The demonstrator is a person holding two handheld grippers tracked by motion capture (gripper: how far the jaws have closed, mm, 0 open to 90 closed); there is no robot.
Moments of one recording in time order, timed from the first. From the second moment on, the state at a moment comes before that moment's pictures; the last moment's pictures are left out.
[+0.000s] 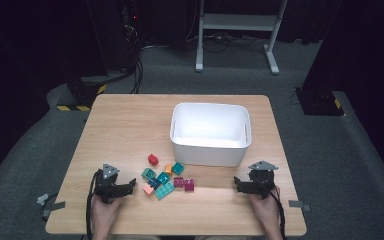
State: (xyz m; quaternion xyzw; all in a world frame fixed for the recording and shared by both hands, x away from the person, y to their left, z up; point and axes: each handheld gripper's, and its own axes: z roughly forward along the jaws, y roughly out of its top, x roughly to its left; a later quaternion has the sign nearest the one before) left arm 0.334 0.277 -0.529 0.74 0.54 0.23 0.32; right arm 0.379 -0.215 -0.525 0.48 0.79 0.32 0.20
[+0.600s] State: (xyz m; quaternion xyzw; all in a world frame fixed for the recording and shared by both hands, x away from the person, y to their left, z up) left arm 0.334 0.276 -0.529 0.74 0.55 0.23 0.32; right arm 0.379 -0.215 -0.525 0.48 0.79 0.32 0.20
